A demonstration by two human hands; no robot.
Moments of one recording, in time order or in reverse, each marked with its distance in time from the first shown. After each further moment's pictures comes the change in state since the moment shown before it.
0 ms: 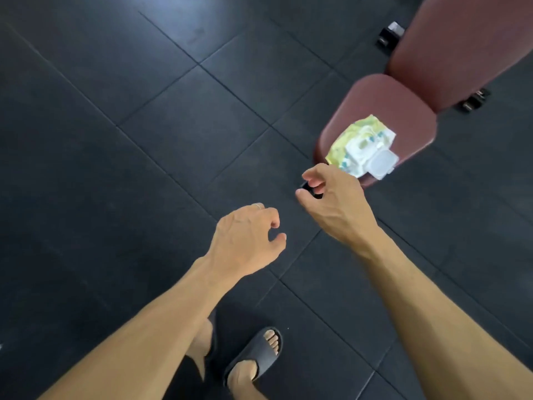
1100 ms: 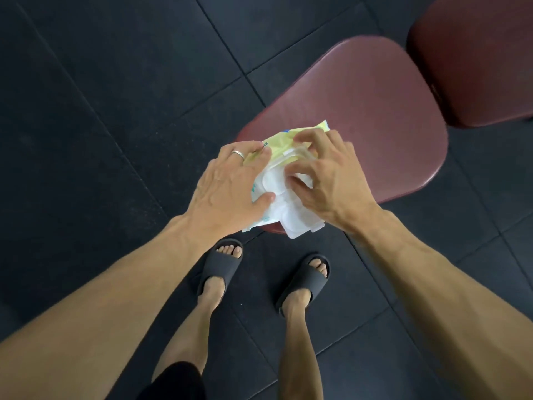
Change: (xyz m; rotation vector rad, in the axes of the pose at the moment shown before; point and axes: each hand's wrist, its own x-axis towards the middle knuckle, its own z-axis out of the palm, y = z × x) left_hand 0.268 0.103 0.129 -0.007 0.052 -0.151; right_hand 0.243 0.244 -0.058 -0.355 -0.205 -0.627
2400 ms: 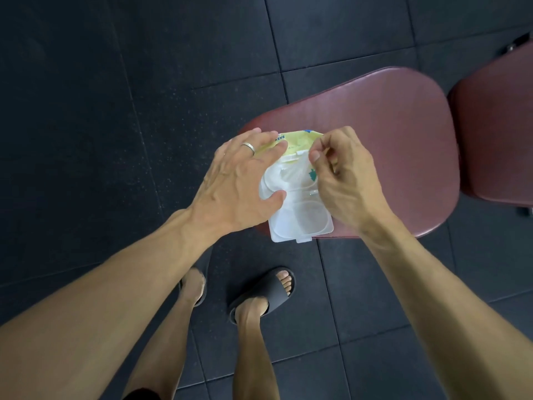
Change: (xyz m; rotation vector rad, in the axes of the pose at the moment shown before) left_hand -0.007 0.026 0.031 -0.210 0.219 -0.216; right_hand 0.022 0.014 -0.015 0.472 -0.054 0.117
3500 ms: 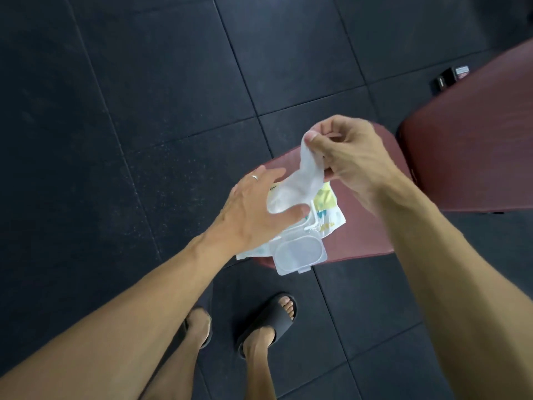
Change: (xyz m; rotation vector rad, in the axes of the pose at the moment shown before) left_hand 0.026 0.023 -0.055 -0.377 -0.209 -0.123; right_hand 0.049 -0.087 -0.058 0.288 0.011 0.324
